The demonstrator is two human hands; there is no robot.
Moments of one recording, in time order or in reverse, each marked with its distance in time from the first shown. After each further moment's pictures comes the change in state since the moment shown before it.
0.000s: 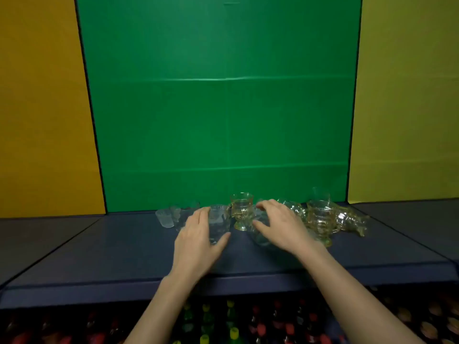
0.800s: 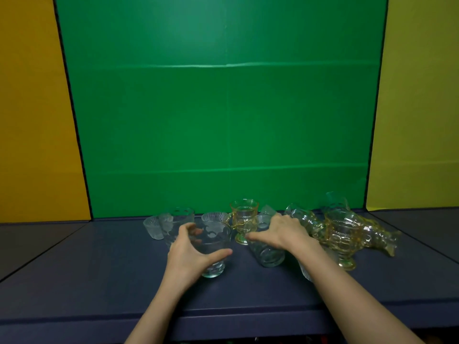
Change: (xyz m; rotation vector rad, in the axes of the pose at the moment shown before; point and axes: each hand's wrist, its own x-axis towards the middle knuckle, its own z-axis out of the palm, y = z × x) left_hand 0.046 -0.033 0.049 -0.576 -0.042 -0.365; right_hand 0.074 0.027 0.032 -0.096 -0.298 0.350
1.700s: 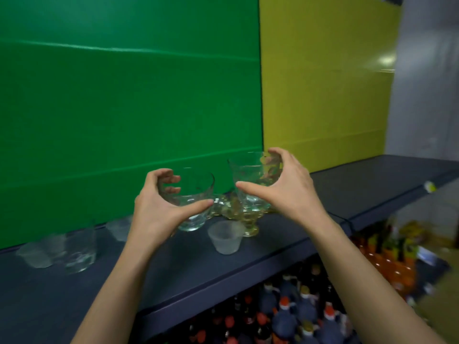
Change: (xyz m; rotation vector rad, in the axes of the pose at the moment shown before) left_hand -0.009 0.113 0.041 -0.377 -0.174 0.355; right_hand -0.122 0.084 -0.079 0.449 0.730 0.036
